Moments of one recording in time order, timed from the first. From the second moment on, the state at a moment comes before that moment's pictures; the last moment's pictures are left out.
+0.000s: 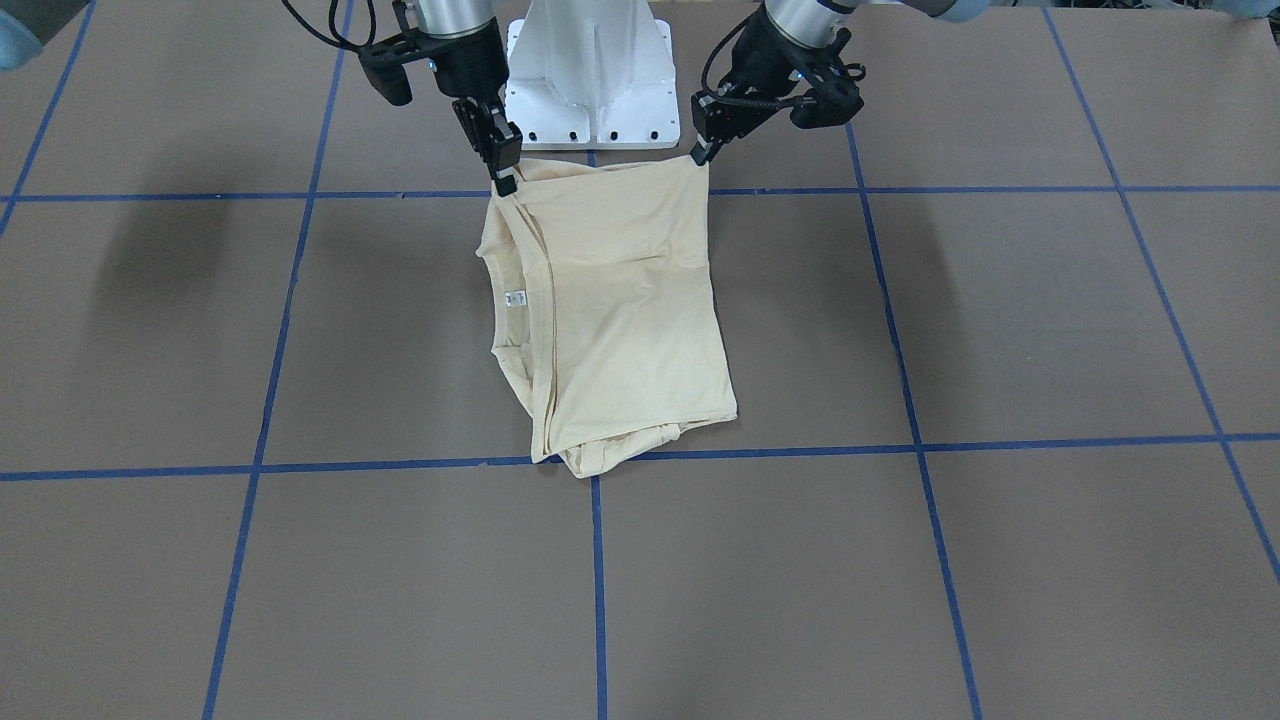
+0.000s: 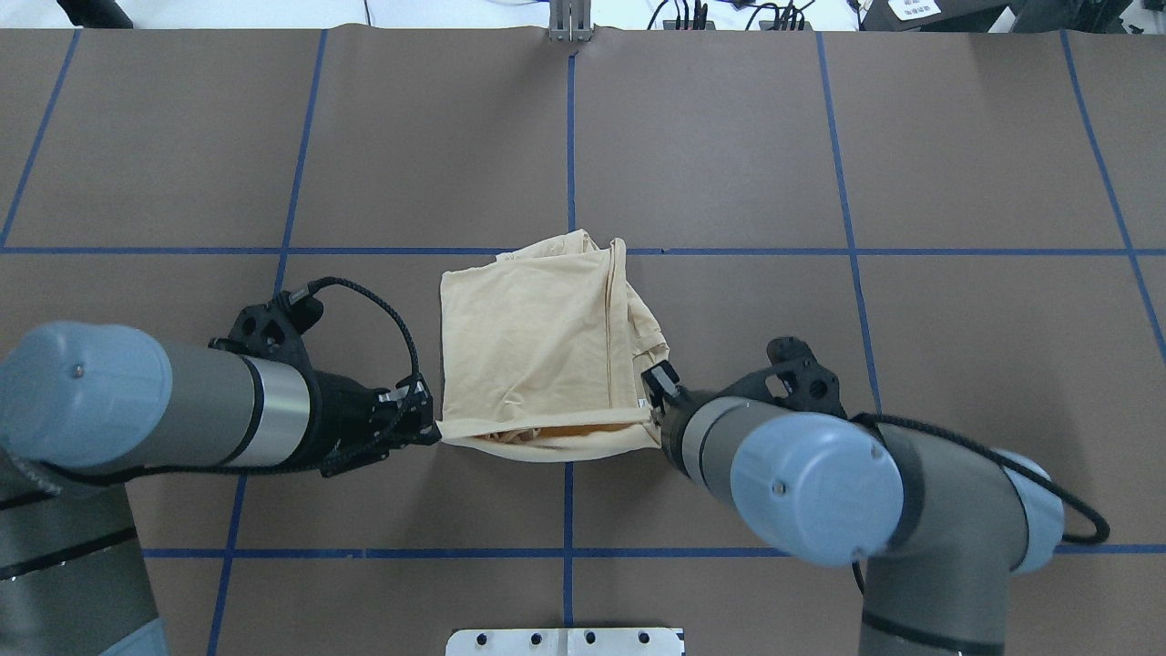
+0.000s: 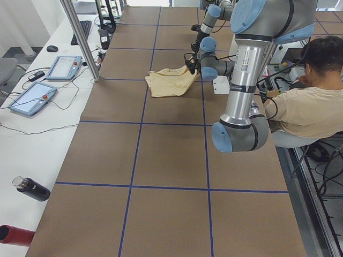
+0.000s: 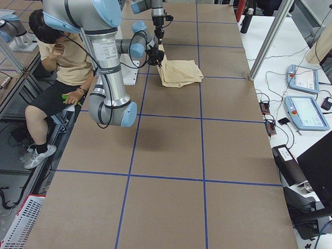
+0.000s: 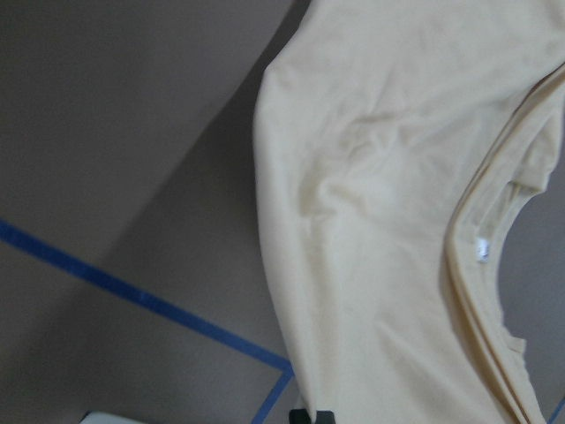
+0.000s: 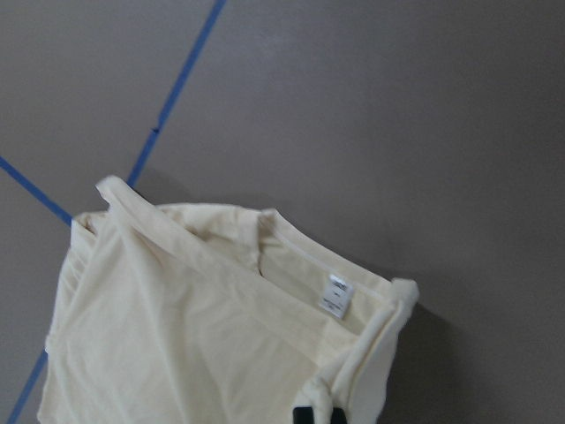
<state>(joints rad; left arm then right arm) -0.47 -1.86 -2.12 -1.92 -1.86 -1.86 0.31 -1.11 2.12 -1.64 1.46 2.37</state>
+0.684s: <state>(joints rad) -0.64 -2.05 -1.74 -2.05 -1.88 -1.71 0.53 -0.93 1.71 -1.44 1.62 2.18</state>
